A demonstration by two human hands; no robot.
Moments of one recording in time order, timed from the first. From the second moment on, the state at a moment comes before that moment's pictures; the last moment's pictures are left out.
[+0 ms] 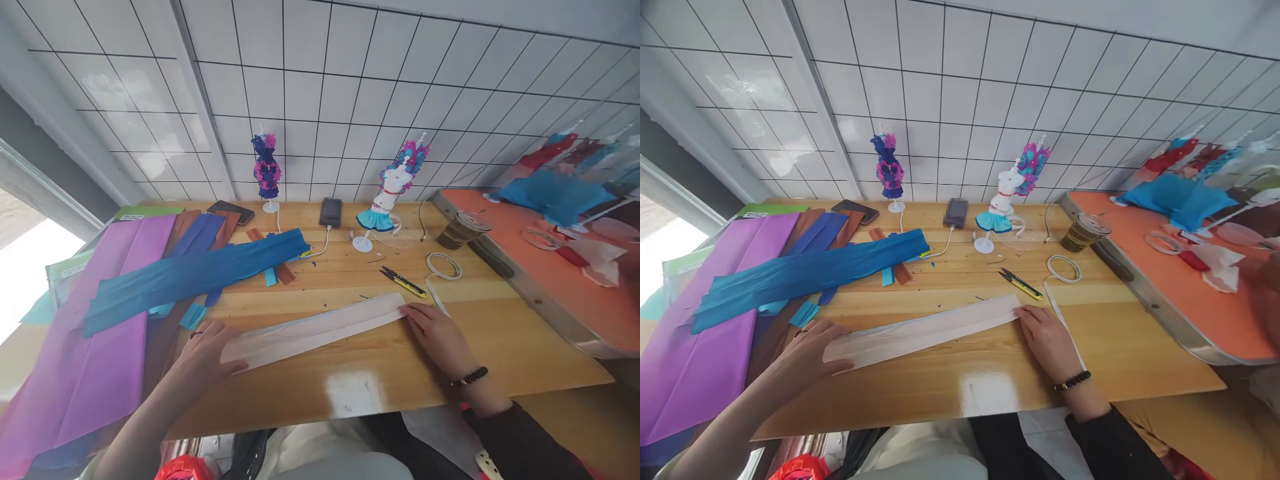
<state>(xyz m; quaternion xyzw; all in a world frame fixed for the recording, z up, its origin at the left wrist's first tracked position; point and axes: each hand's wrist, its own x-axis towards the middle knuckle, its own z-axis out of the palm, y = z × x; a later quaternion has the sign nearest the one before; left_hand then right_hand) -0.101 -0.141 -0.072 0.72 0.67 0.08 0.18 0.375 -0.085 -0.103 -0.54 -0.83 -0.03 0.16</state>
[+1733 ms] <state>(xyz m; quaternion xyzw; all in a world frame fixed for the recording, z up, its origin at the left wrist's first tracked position) -0.096 -0.157 -0.047 0.70 0.65 0.04 0.29 0.343 -0.058 -0.079 -0.69 -0.49 0.42 0.32</state>
